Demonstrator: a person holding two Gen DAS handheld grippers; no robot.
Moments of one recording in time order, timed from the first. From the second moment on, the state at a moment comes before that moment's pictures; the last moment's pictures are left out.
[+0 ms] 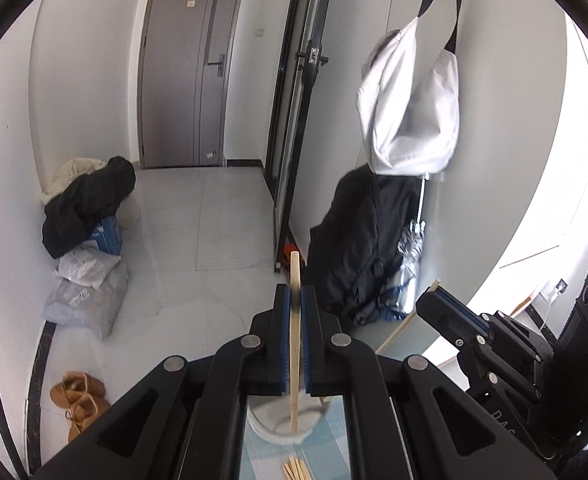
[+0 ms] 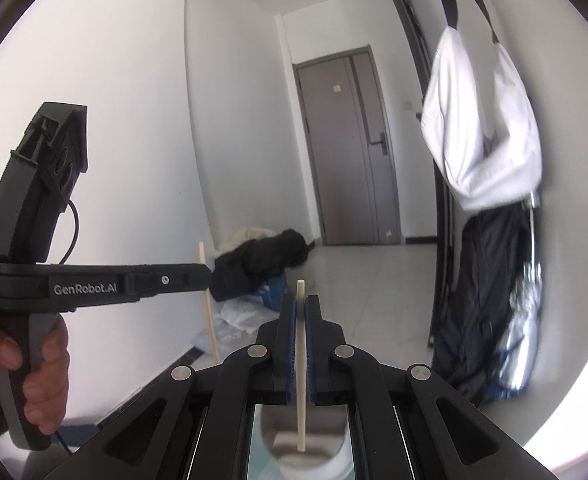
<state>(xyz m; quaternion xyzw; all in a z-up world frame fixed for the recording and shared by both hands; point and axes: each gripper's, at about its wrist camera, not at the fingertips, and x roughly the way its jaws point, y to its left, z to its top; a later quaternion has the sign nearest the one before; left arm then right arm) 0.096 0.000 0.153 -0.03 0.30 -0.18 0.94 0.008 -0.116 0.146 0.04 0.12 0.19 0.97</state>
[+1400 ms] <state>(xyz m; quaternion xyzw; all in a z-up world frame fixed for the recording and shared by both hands) 0.116 0.040 0.092 -0.07 0.34 -0.12 0.93 0.058 -0.126 0.081 0.04 0.20 0.21 0.96</state>
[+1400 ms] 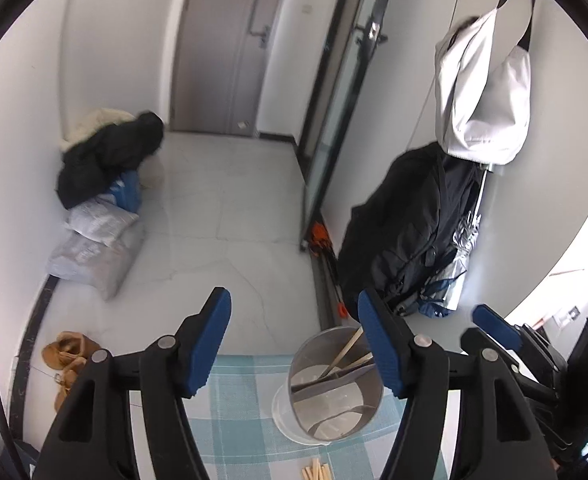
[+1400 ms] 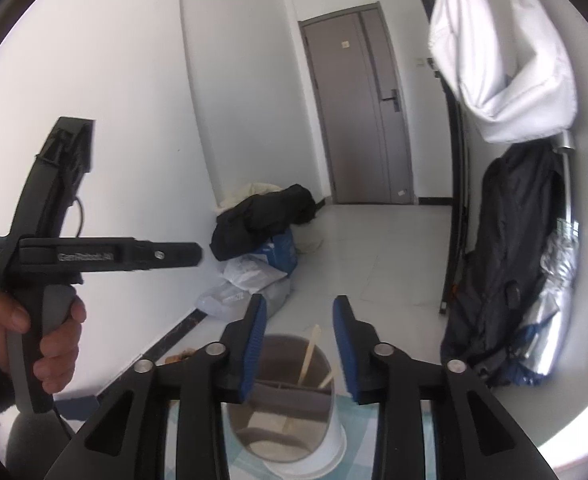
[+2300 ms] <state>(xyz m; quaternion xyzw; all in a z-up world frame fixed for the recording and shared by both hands) -0.005 0.030 0.090 -0.04 0.28 -0.07 0.96 -0.071 -0.131 0.075 0.08 0.17 0.16 0.97</state>
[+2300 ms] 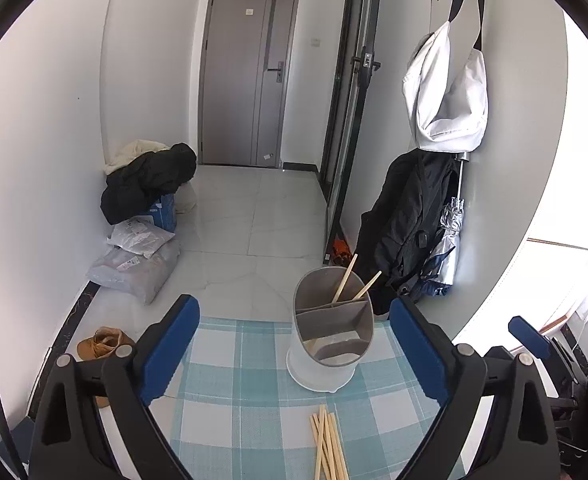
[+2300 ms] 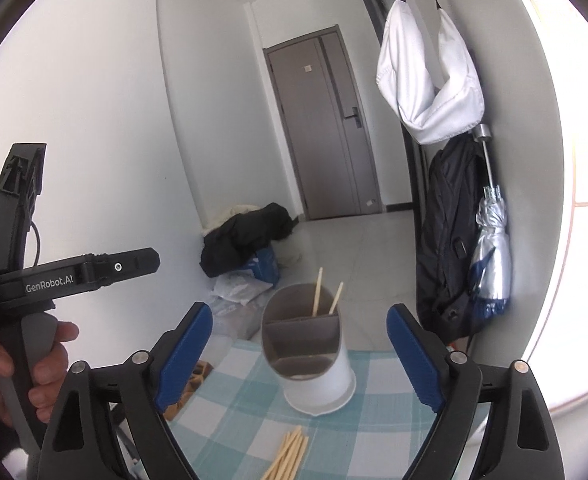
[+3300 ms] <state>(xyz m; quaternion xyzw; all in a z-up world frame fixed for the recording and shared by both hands) 0.016 0.023 -0.050 -0.05 0.45 -0.11 0.89 -0.072 -0.135 -0.023 0.07 0.27 0.10 0.96</state>
